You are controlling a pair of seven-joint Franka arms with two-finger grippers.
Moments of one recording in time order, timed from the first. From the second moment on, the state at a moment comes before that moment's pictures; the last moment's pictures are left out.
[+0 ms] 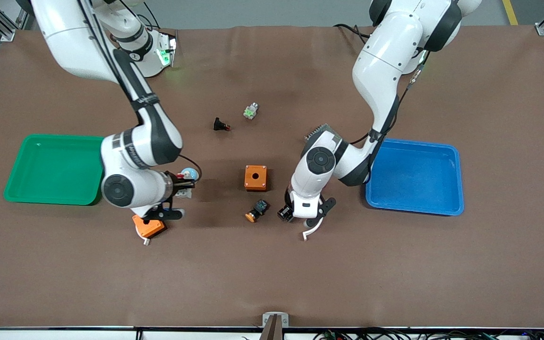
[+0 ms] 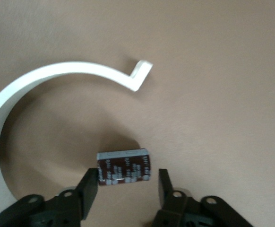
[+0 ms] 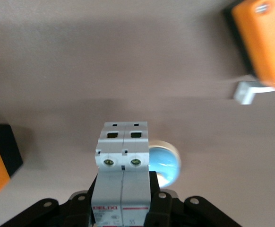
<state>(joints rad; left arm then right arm) -0.61 0.91 -0.03 -1.34 -0.04 2.51 -1.33 0.33 0.63 0.03 -1.56 0.17 1.91 0.31</state>
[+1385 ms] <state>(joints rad) -0.14 0.36 0.06 -1.41 0.02 1.81 -0.32 0.44 0.63 0.01 -1.35 0.16 1.76 0.55</state>
